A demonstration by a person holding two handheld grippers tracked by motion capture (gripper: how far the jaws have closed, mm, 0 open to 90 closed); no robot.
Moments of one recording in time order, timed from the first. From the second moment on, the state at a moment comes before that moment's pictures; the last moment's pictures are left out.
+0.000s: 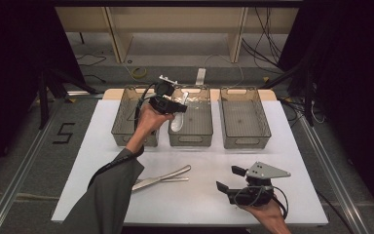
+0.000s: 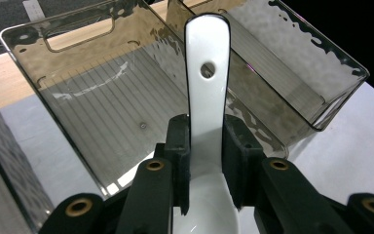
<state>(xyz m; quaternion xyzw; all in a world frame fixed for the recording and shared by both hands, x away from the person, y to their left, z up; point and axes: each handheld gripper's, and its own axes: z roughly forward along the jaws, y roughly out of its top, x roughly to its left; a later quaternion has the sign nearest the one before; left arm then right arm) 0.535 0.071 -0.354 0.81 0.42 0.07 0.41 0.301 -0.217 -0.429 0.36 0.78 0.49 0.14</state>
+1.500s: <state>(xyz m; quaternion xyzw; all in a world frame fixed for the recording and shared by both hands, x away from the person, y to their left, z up) 0.527 0.089 -0.356 0.81 0.43 0.08 0.39 0.300 -0.216 -0.429 0.36 0.78 0.49 0.13</state>
